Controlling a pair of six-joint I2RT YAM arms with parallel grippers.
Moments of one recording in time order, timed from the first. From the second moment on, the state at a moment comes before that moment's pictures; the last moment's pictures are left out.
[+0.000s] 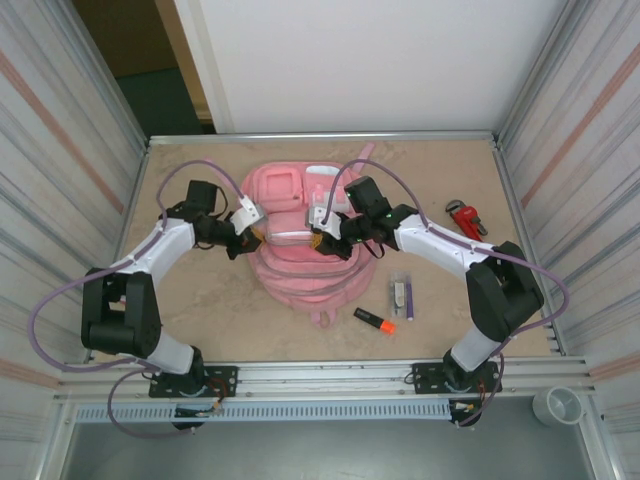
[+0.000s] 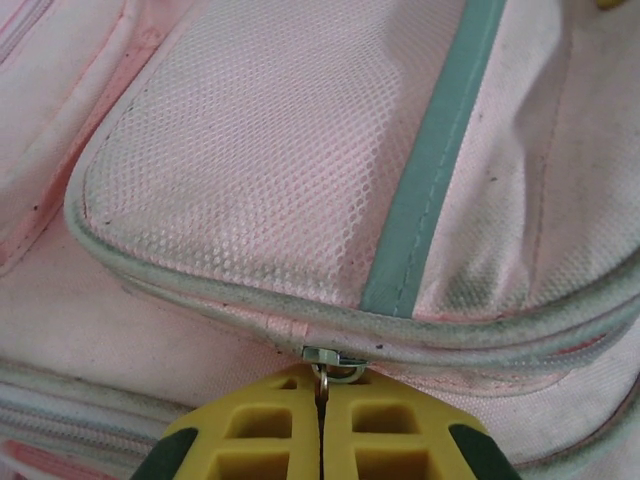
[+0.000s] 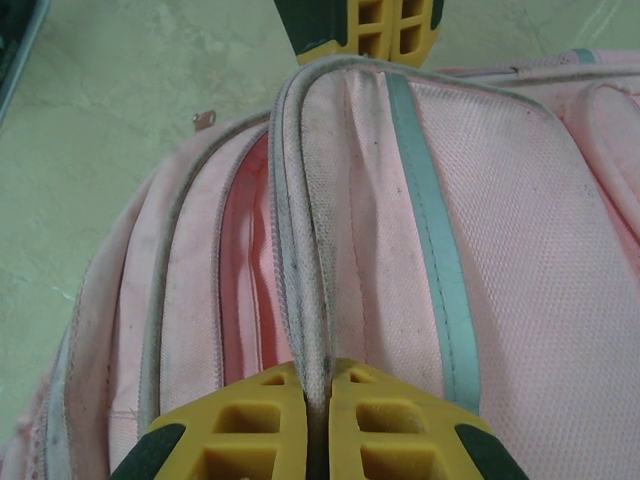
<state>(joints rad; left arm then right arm) -0.13 1.50 0.99 -0.61 0.68 0.79 0.64 1.64 1.14 -0.33 -0.62 -0.67</state>
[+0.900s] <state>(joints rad) -0.26 1.29 0.98 -0.49 0.74 0.98 0.63 1.69 1.33 -0.45 -0.67 -0.64</state>
